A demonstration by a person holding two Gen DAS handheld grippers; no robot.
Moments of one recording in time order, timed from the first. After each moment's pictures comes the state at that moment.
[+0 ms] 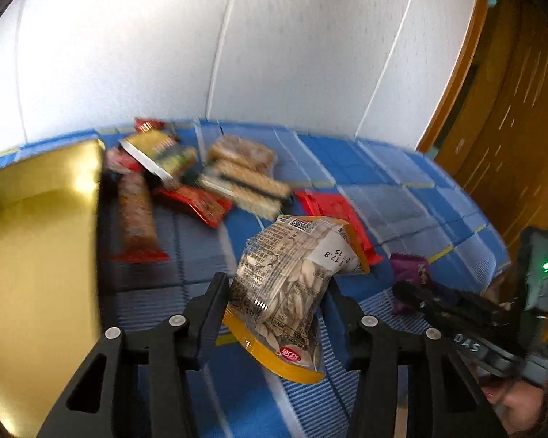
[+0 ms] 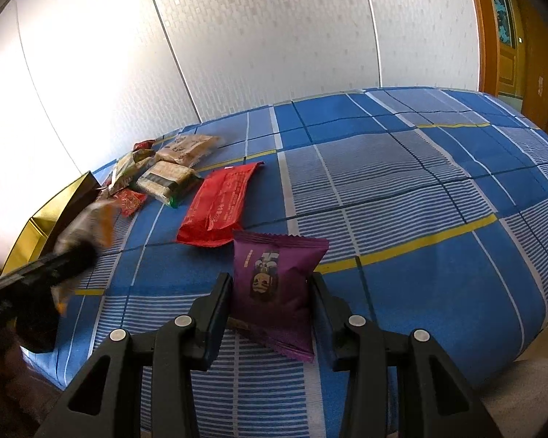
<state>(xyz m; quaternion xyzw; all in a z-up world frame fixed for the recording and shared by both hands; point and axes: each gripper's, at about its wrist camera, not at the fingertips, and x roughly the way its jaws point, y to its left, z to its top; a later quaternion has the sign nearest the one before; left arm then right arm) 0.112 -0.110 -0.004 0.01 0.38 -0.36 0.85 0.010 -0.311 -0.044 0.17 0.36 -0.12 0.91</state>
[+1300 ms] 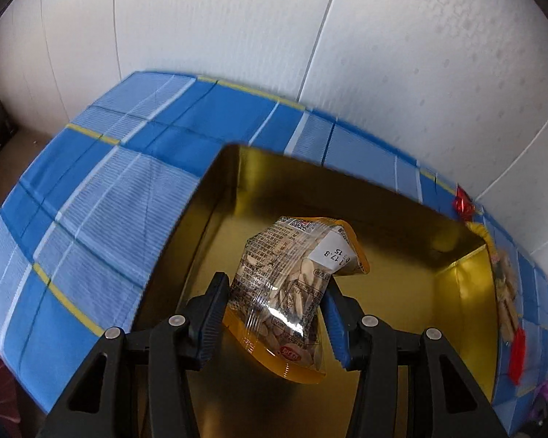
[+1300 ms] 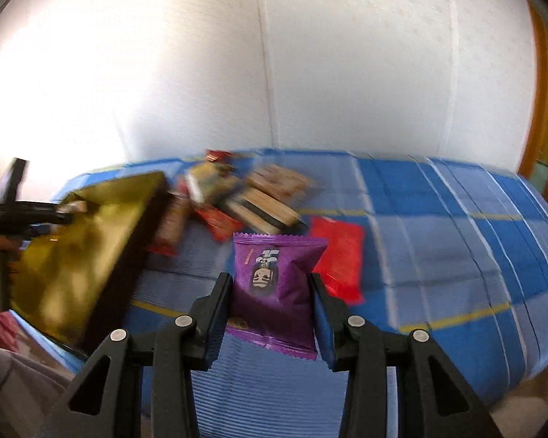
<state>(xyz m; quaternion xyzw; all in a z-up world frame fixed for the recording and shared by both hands) 0.282 0.124 -0.010 -0.08 0.48 -0.04 0.87 0.044 -0.221 0.025 0.07 0.35 -0.06 0.93</state>
